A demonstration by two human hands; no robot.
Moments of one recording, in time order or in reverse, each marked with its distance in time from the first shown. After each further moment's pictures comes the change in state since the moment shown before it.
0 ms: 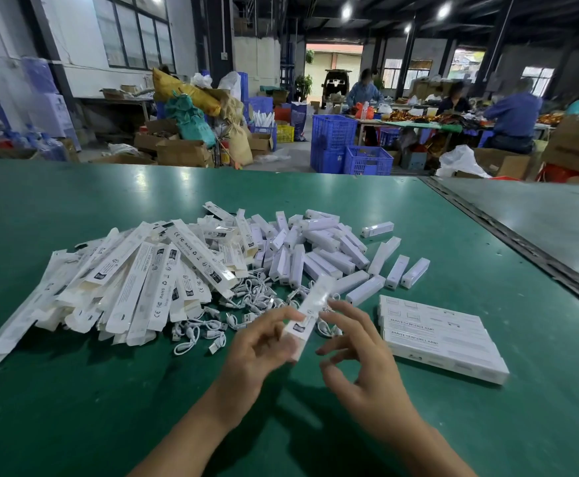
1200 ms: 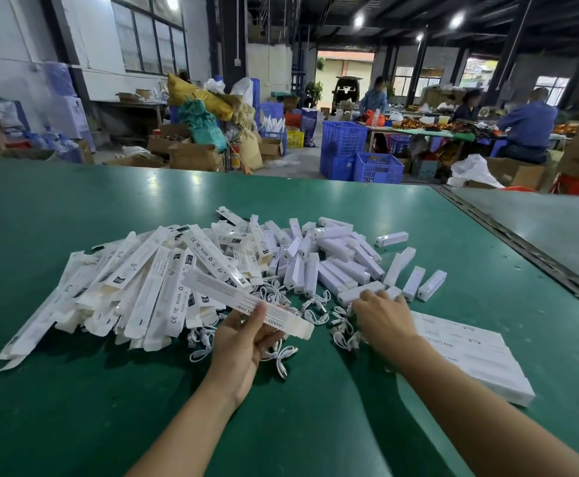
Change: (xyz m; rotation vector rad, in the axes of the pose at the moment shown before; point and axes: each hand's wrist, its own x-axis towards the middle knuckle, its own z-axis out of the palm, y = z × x) left_hand 0.034 -0.022 -0.033 -0.559 0.560 -0.203; right_hand 0.102 0.064 -0.012 -1.247 -0.465 0.247
